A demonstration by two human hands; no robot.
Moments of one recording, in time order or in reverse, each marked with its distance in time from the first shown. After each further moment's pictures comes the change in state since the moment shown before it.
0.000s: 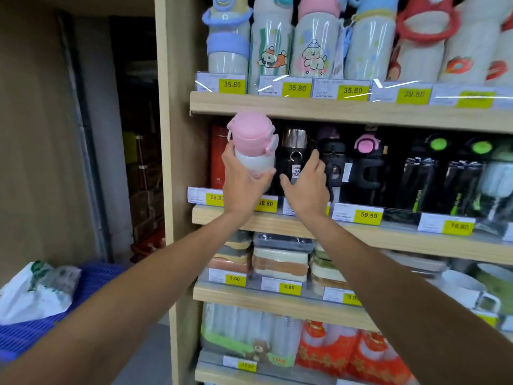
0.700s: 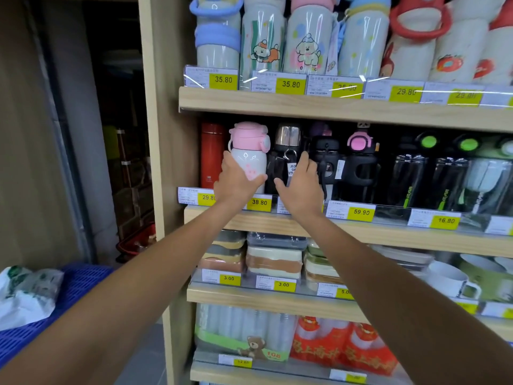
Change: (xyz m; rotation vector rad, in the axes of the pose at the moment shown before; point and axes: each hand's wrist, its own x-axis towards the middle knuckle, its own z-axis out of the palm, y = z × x) left_hand 0.023 -0.012 0.007 0.401 -0.268 -0.229; right_hand 0.001 0.006 0.004 -0.120 -0.091 -0.025
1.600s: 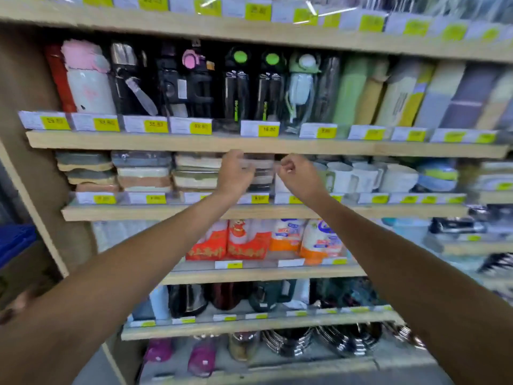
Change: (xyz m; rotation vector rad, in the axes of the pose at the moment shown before) left_hand -0.245 0.175 0.172 -0.336 -0.264 -0.018; right_hand -0.124 0.281 -0.193 0.230 -0.170 0.100
